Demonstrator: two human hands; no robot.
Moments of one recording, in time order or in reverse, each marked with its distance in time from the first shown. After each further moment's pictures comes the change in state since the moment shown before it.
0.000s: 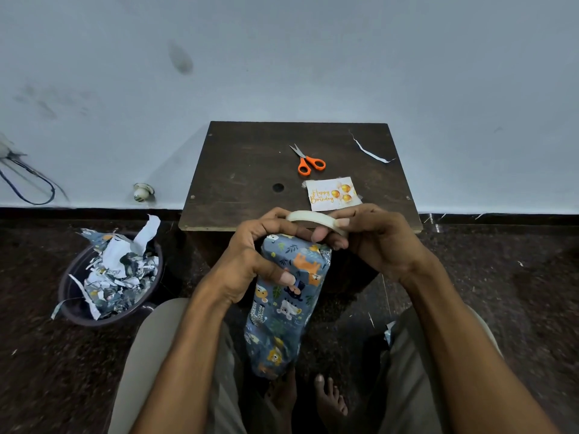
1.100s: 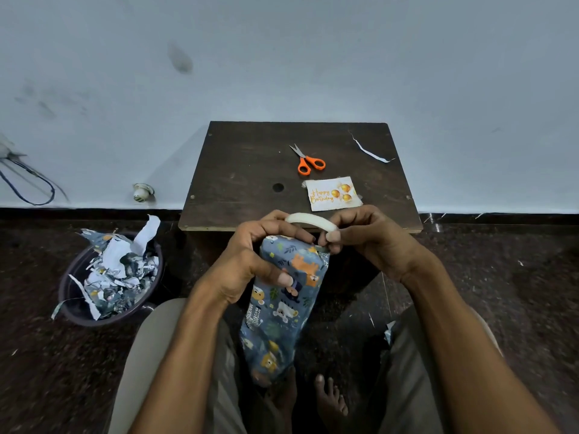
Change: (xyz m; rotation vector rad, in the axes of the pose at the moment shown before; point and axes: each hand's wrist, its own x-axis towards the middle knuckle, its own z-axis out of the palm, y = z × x) left_hand -0.001 -0.001 -0.003 -0.060 -0.035 -0.026; right_hand -0.002 0.000 0.000 -0.140 0.053 0.018
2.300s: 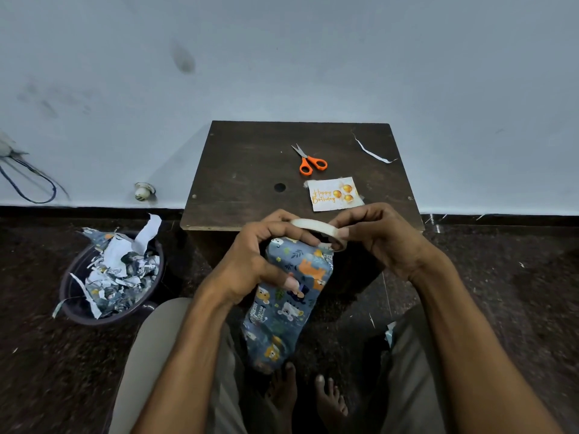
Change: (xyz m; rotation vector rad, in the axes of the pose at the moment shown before) left_hand -0.002 0.006 0.005 0.188 0.017 0.021; right_hand -0.001 0.000 -0.009 0.074 0.153 0.079
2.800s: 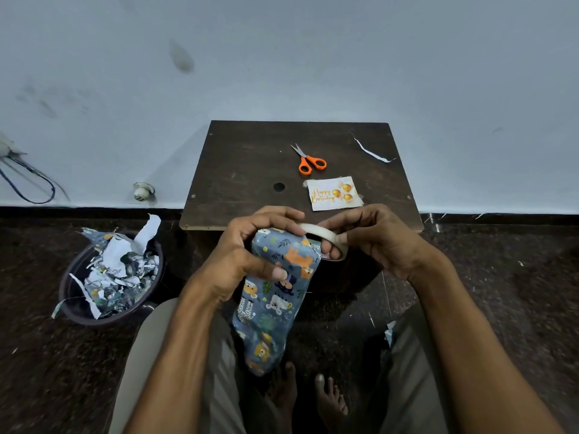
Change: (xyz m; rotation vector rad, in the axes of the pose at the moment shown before) left_hand -0.003 -0.004 -0.015 -0.052 0.048 0.054; right_hand -0.002 0.003 -0.002 0.048 -0.117 0.017
